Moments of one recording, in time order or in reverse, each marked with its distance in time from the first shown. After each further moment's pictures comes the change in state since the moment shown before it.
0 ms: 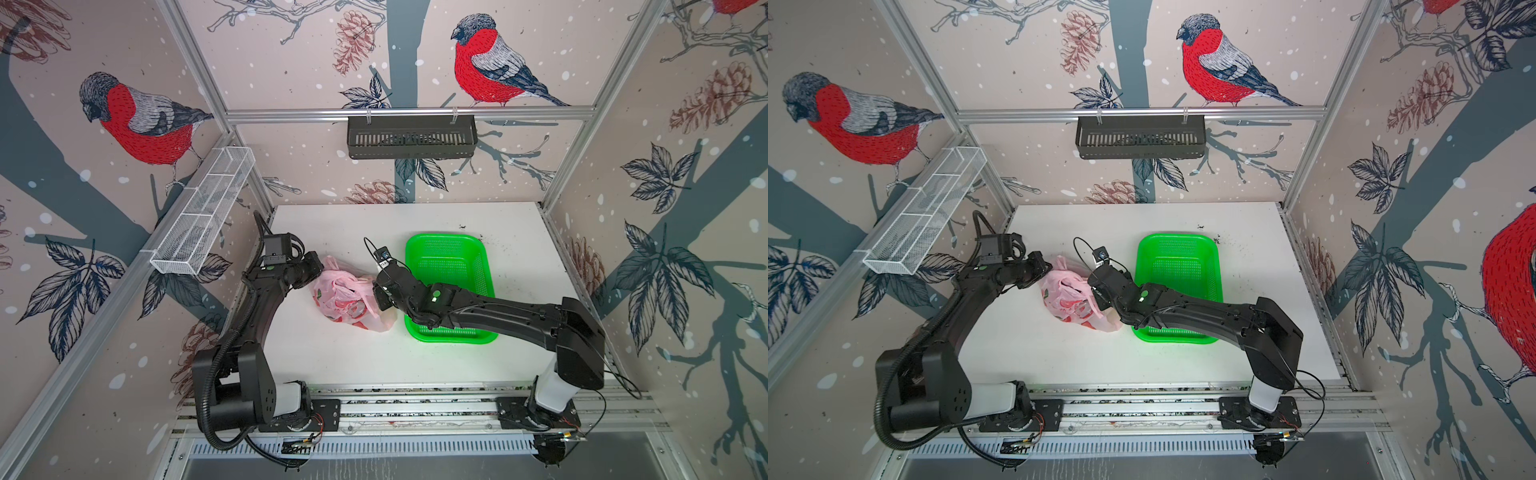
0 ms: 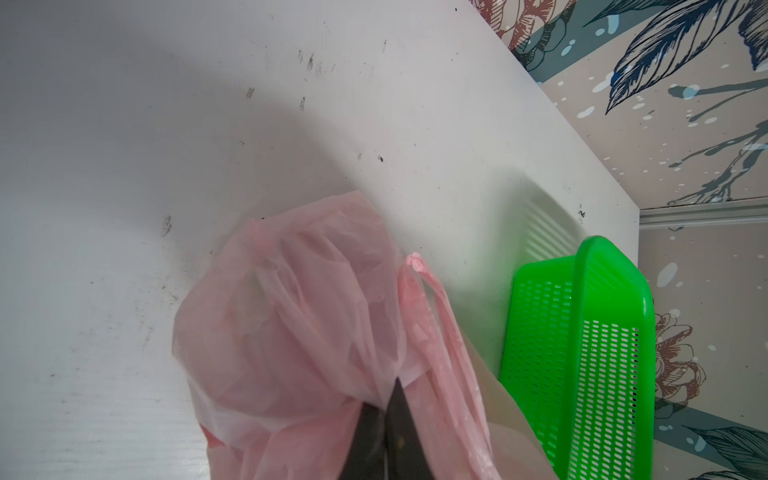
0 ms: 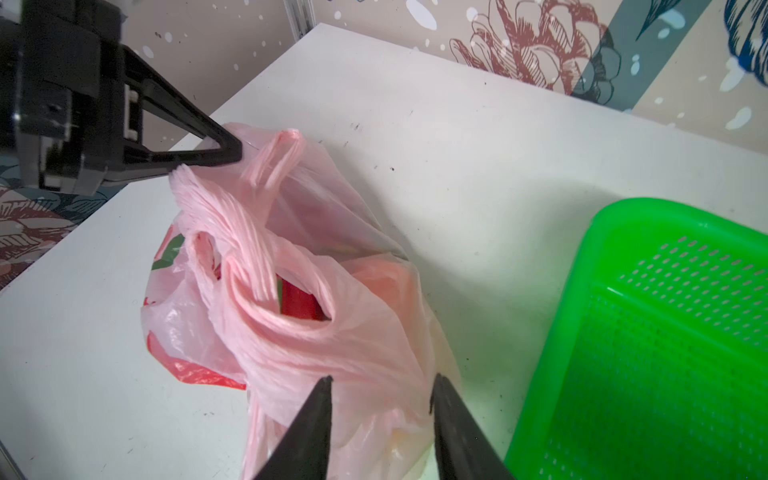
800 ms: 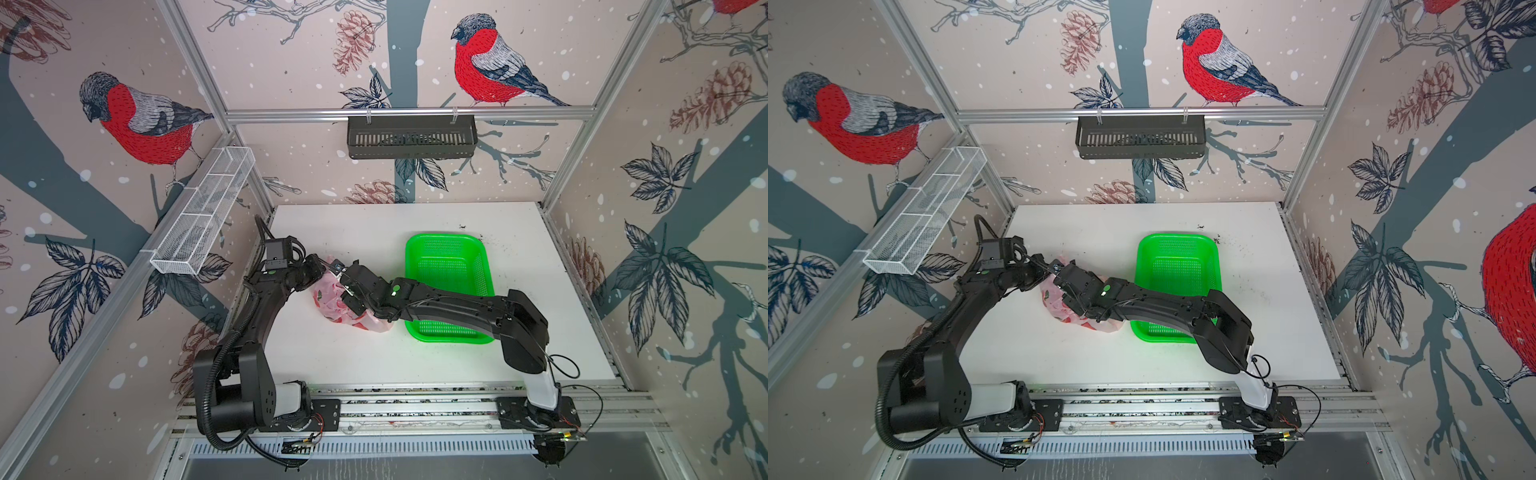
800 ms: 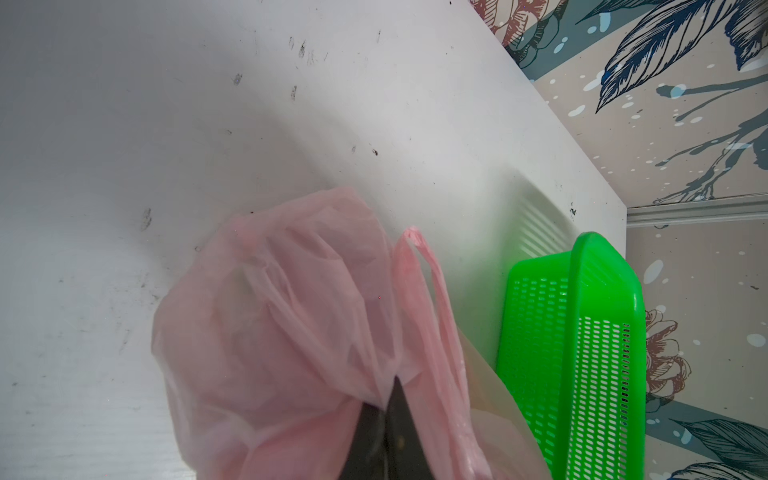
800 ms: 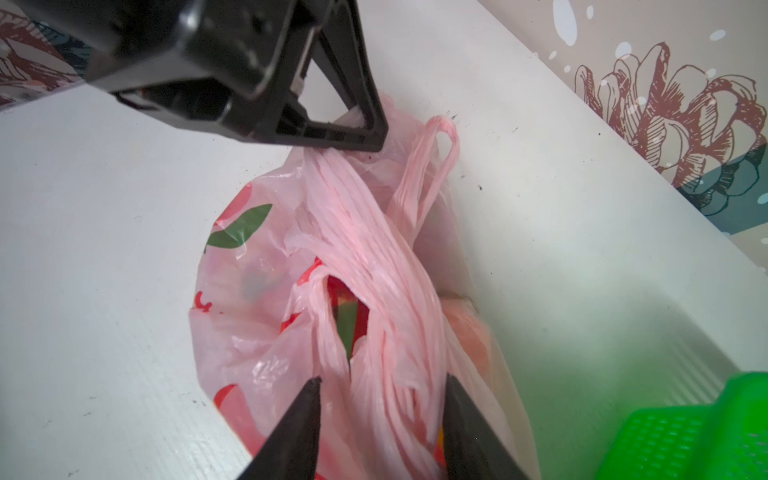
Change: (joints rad) left arm 0.000 0.007 -0.040 0.061 0.025 -0.019; right arm 0.027 0.319 0.341 -0.131 -0.110 -0.307
